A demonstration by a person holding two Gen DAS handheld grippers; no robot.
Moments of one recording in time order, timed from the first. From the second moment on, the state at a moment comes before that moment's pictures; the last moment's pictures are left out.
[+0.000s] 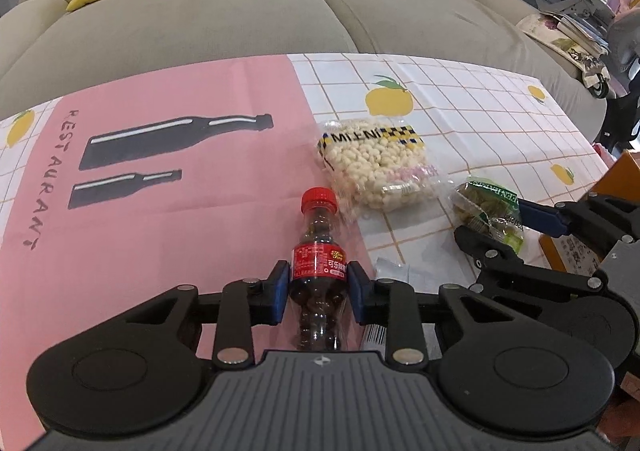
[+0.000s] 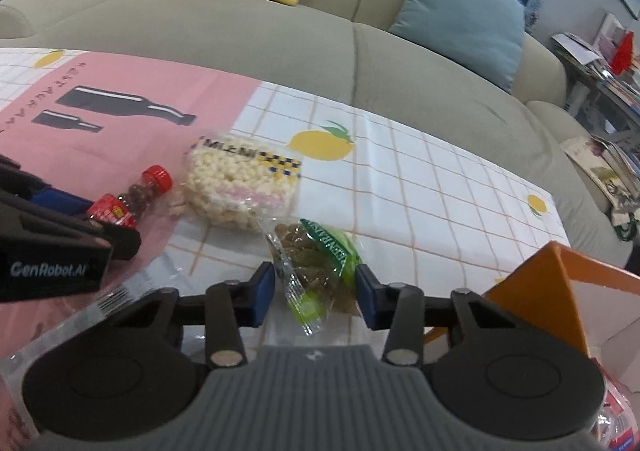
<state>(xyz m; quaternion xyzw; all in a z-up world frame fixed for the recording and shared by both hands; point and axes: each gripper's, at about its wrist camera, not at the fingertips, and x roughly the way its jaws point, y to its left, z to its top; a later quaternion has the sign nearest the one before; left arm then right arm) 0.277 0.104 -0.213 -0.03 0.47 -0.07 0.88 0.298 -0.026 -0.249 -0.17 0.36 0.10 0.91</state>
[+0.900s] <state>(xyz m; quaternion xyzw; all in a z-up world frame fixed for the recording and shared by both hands) 0.123 0.106 -0.177 -0.04 0.47 0.00 0.88 0.165 -0.047 -0.221 -0.12 0.42 0.15 0.89</state>
